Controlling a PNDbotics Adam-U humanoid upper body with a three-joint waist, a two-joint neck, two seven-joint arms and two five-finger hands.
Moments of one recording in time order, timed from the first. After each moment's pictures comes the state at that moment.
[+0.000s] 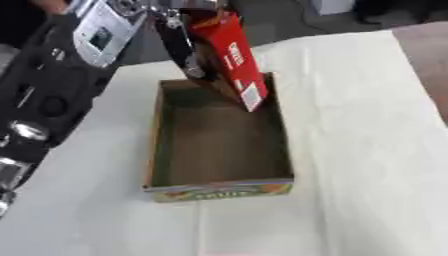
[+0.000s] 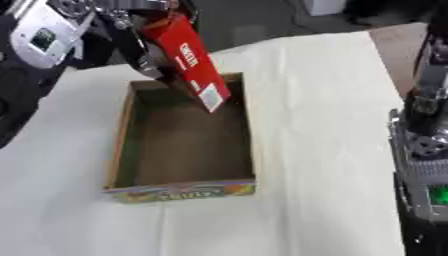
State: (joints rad) left arm -1.06 0.54 -0.34 -1.38 -0.51 -0.37 -0.72; right arm -0.56 -0.21 0.10 -1.99 0.47 -0.53 -0.24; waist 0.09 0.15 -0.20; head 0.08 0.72
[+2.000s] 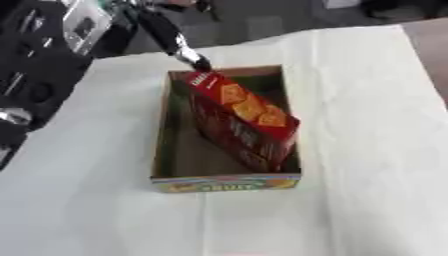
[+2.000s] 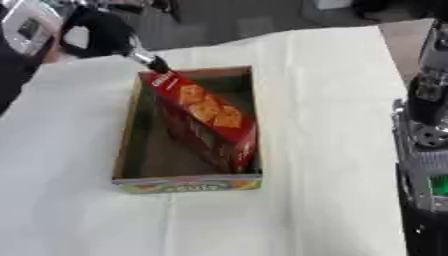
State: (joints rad) left arm -1.07 0.63 -0.31 -1.30 -0.66 -0.53 -0.48; right arm -0.56 -0.21 0.10 -1.99 0.47 -0.52 -0.24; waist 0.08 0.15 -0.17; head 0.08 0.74
